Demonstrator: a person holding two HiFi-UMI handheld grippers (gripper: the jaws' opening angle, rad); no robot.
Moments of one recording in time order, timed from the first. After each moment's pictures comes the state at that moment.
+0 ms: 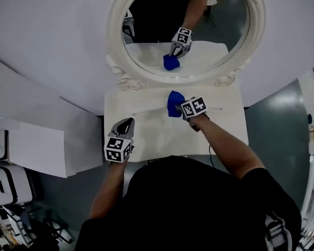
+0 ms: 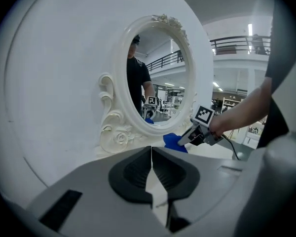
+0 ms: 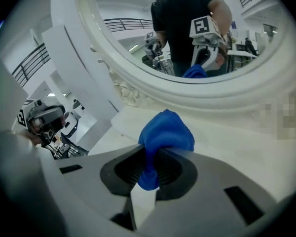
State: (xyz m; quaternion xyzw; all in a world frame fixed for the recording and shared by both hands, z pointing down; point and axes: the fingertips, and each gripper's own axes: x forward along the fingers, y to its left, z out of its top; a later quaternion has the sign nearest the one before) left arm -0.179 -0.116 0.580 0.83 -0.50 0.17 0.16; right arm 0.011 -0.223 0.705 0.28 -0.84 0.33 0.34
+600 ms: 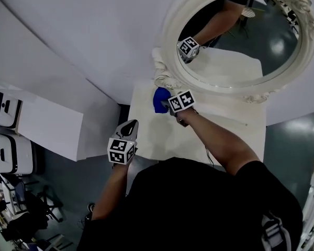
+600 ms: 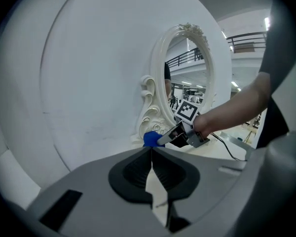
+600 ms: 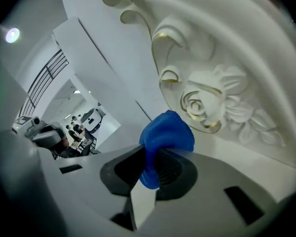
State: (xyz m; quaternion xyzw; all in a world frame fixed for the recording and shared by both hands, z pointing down) left arm -0.303 -0.080 0.590 0.77 -0.58 0.17 0.19; right arm -0.238 -0.222 0.705 0.13 -0.88 0.32 0.32
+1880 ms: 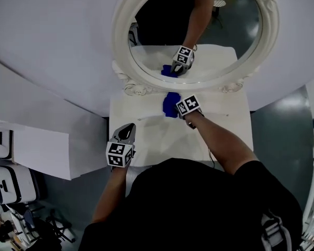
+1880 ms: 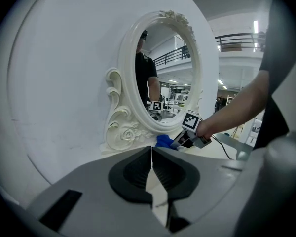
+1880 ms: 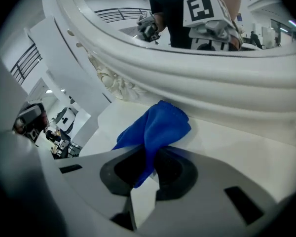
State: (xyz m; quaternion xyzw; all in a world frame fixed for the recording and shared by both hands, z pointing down) left arm -0.205 -0.125 0.593 0.82 -0.52 0.18 0.17; right arm -0.032 -0.266 0.767 0.26 -0.82 0.34 0.38
